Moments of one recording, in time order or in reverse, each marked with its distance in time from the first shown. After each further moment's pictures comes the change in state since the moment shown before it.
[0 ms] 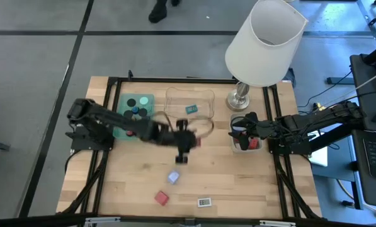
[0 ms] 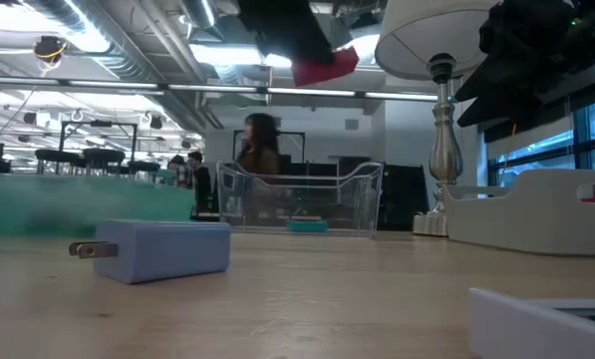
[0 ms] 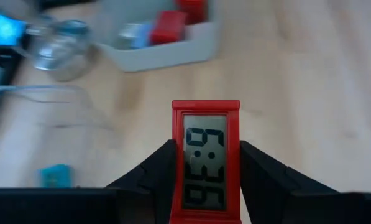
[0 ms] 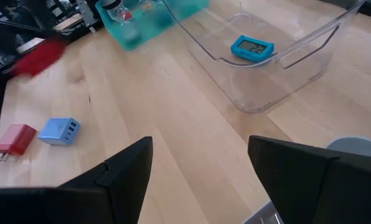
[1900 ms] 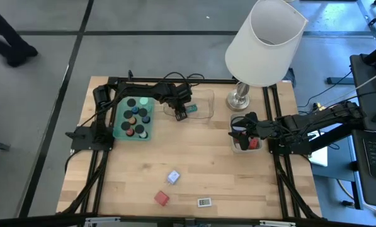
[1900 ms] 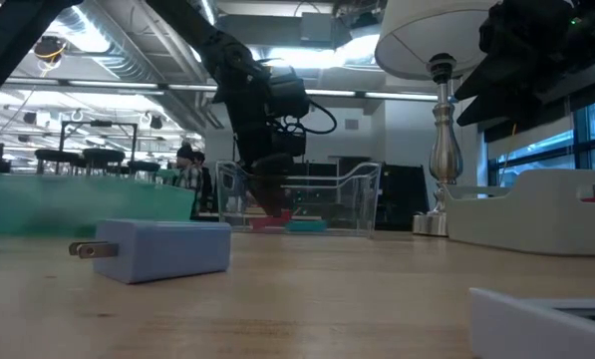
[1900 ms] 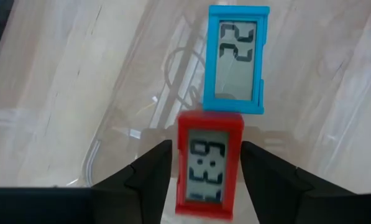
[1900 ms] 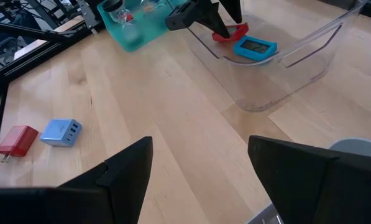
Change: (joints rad) left arm 0.632 0.279 -0.011 -0.103 0.224 0.127; right arm 0.000 0.000 0.000 0.006 0.000 0.000
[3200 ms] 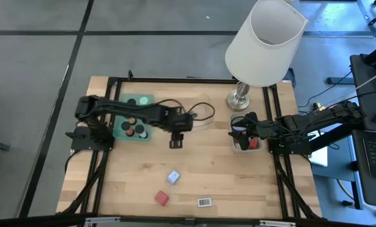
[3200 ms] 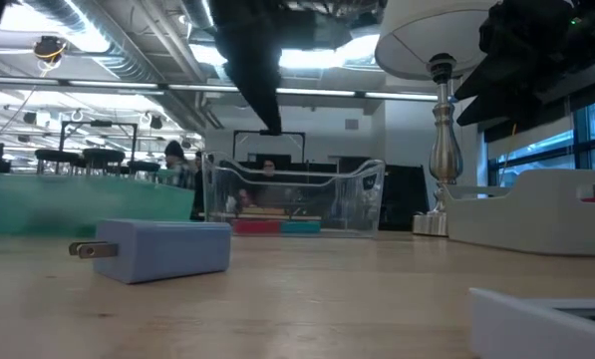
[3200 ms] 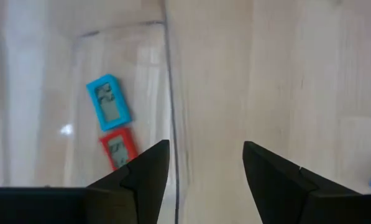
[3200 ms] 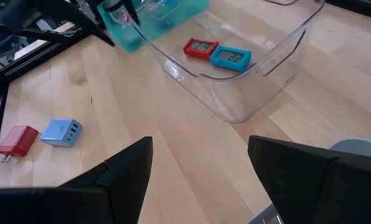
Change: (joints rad) left arm -0.439 -0.214 0.121 -0.318 -0.109 -0.091; right arm 0.000 0.000 0.000 0.000 0.000 0.000
